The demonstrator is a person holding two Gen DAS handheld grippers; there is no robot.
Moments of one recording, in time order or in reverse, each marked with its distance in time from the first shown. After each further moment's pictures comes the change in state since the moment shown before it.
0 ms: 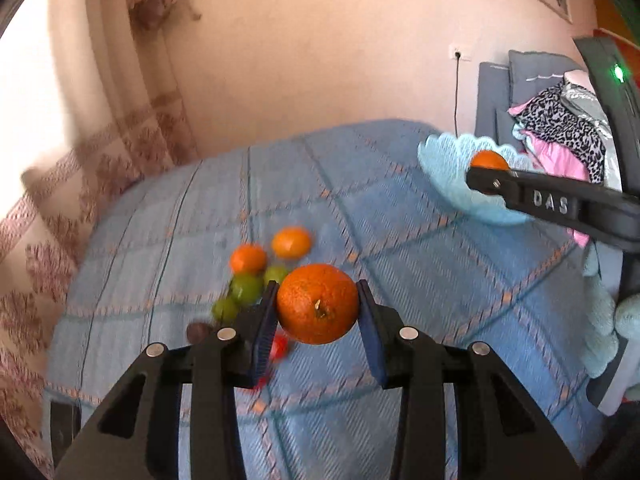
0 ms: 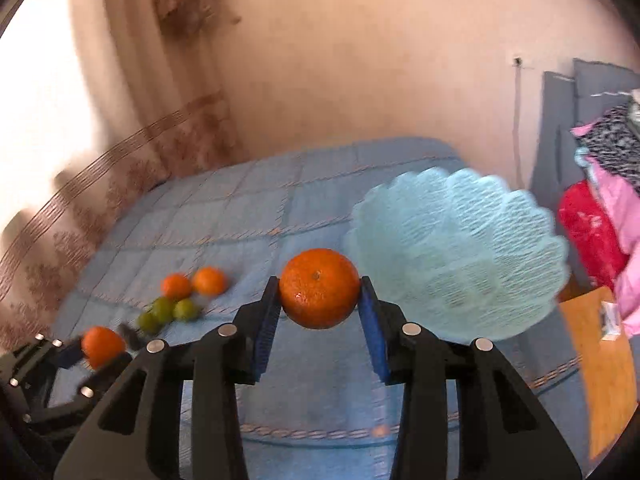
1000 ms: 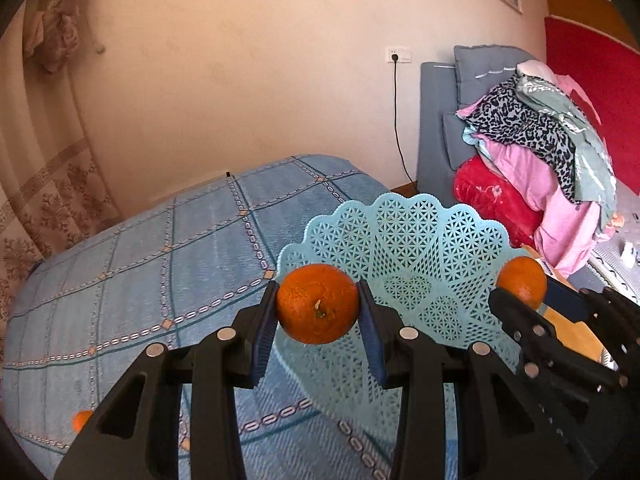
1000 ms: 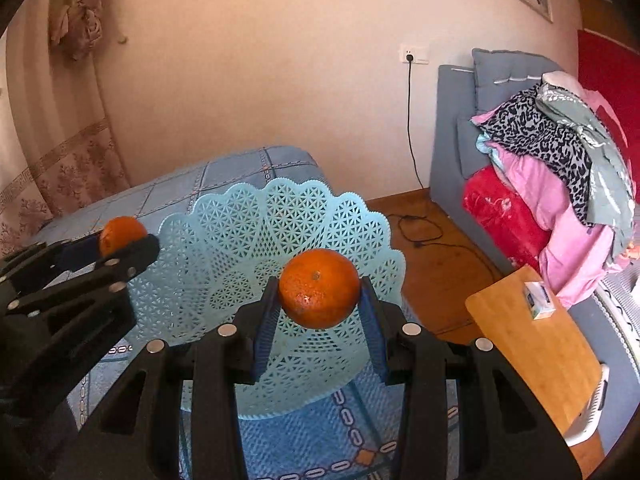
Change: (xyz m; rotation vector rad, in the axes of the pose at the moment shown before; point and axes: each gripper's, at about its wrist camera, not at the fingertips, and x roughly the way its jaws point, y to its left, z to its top) left arm 0.136 -0.131 0.116 0.113 -0.043 -0.187; right arm 0.033 -0.109 0.001 0.101 -0.042 -0.329
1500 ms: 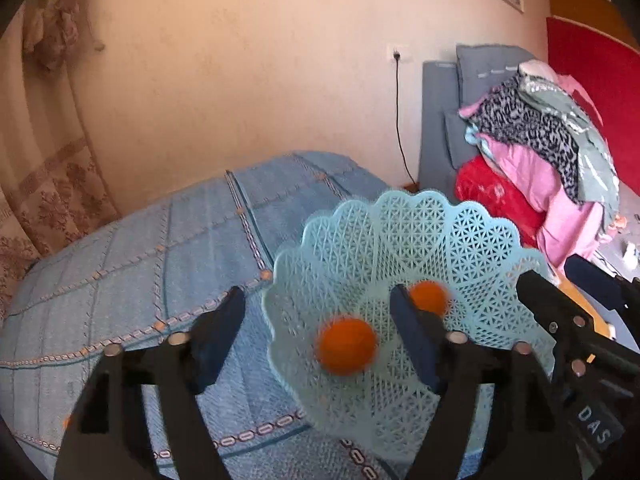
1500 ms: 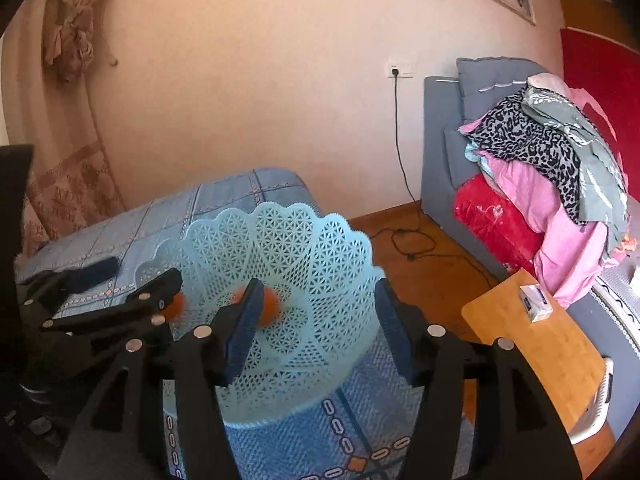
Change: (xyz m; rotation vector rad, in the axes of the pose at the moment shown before) left arm 0.007 0.000 -0.003 0.000 -0.020 0.012; right arm -0.013 -0.011 0.003 0.062 -0.071 -0.017
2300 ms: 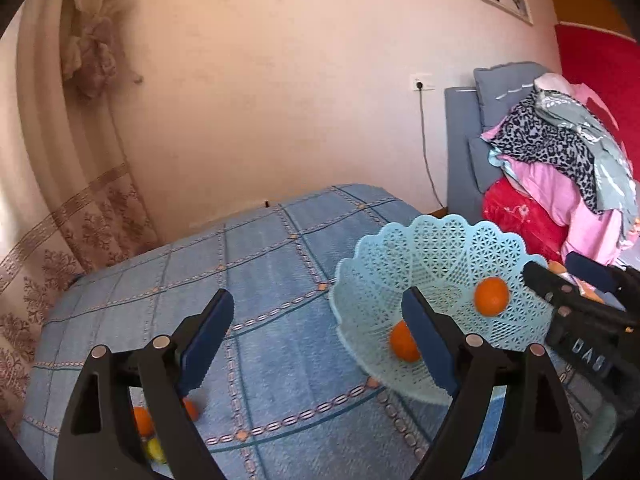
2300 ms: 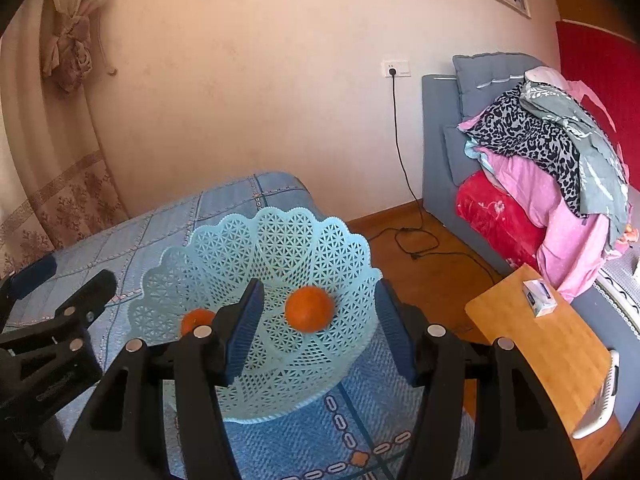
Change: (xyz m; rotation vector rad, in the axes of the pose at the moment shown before) left arm -0.055 0.018 -0.012 0.012 -0.108 0.138; right arm -0.012 -0.004 0.005 0.024 -0.009 0.031
